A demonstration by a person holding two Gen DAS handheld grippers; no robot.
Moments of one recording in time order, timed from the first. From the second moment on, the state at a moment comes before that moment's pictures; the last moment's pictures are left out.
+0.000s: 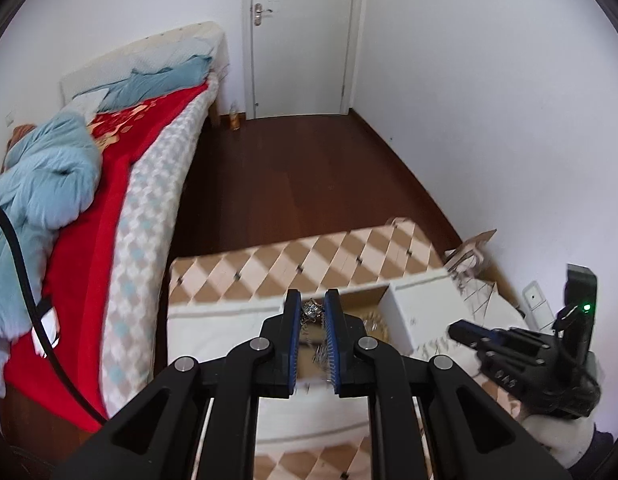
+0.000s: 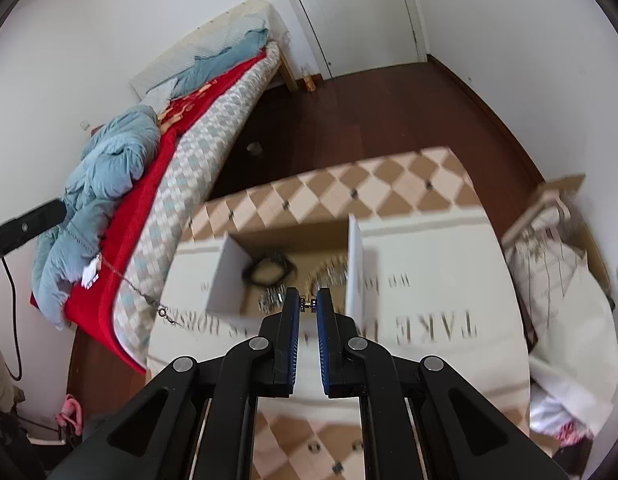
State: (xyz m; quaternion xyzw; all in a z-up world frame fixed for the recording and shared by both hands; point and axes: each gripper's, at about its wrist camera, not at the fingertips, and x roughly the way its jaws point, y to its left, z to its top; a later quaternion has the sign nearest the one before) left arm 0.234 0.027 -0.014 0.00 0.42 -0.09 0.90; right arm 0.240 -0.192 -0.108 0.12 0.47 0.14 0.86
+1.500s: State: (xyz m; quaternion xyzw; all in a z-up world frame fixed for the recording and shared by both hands) left arm 0.340 0.044 -0.155 0.04 0.53 0.04 0.85; right arm 0.354 -0.158 -0.178 0.03 0.57 0.07 0.82
